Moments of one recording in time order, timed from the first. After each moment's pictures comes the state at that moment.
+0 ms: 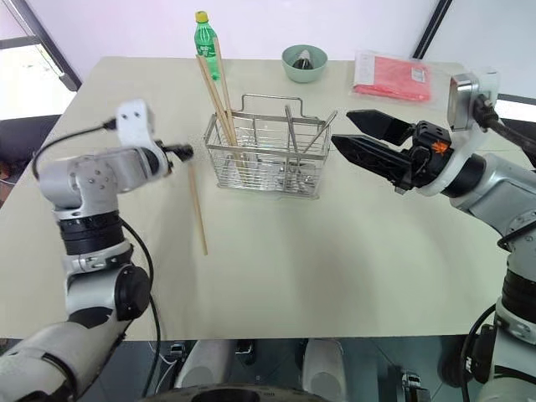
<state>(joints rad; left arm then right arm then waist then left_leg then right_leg) -0.86 0.21 0.34 -0.03 -0.40 1.45 0.26 -0.46 -0.84 -0.40 -0.29 1.26 0.89 0.74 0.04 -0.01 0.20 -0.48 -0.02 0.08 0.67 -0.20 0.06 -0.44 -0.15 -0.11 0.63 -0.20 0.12</state>
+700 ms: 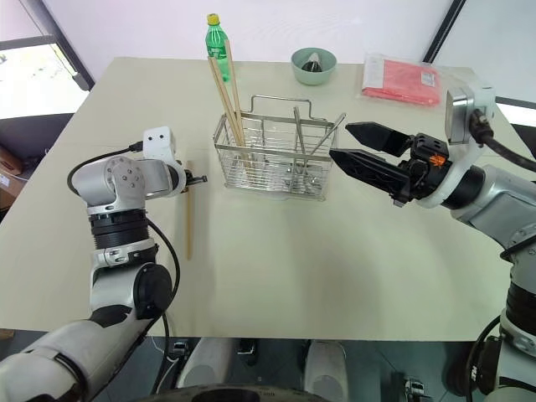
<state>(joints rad) -0.91 0.10 0.40 0.12 -0.23 1.44 0.24 -0.39 -0.85 -0.43 -0.35 1.28 0.89 0.72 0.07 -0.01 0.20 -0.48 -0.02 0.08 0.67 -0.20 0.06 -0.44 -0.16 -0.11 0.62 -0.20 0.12</state>
